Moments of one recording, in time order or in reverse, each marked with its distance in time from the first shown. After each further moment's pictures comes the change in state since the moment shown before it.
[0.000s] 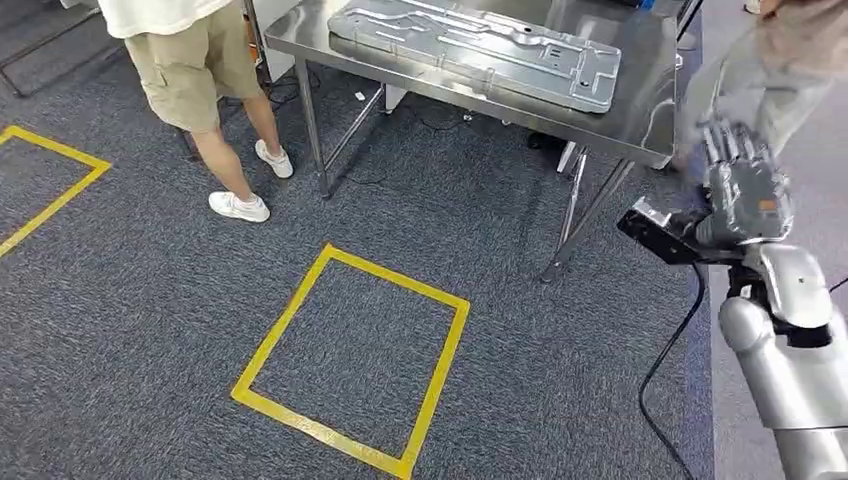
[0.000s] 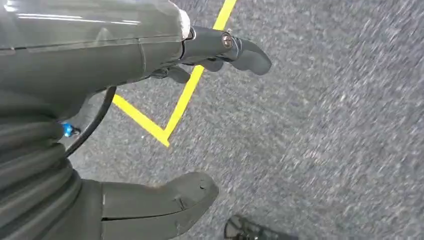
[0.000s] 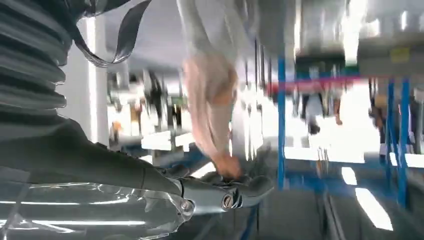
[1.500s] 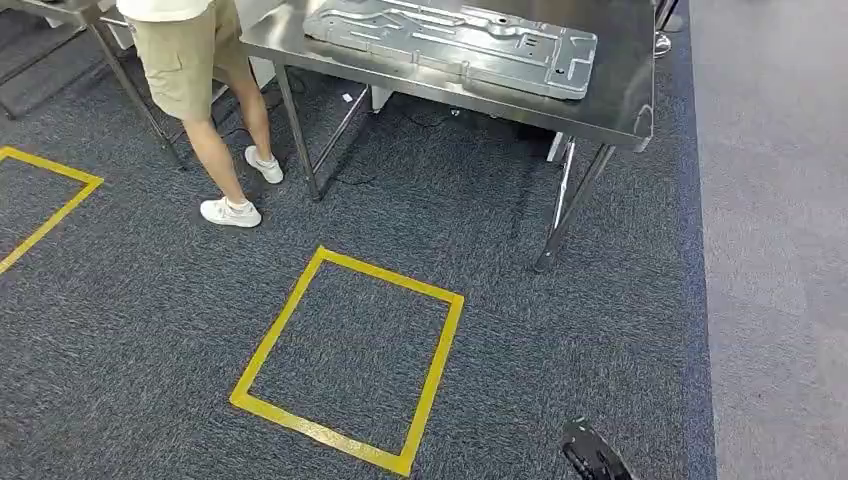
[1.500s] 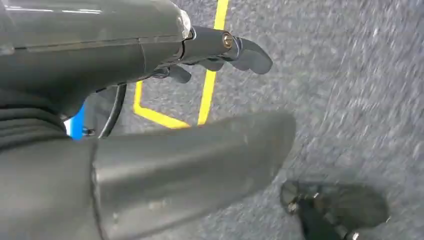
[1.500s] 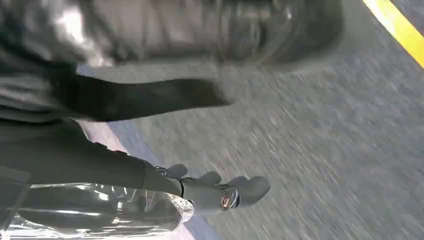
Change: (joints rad) left arm 0.128 0.087 -0.761 -0.146 0.568 -0.214 0.246; right arm 0.413 0.342 0.002 0.759 -0.649 0.062 -0.103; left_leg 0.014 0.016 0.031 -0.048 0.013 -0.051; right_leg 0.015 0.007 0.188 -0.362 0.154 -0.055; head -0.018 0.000
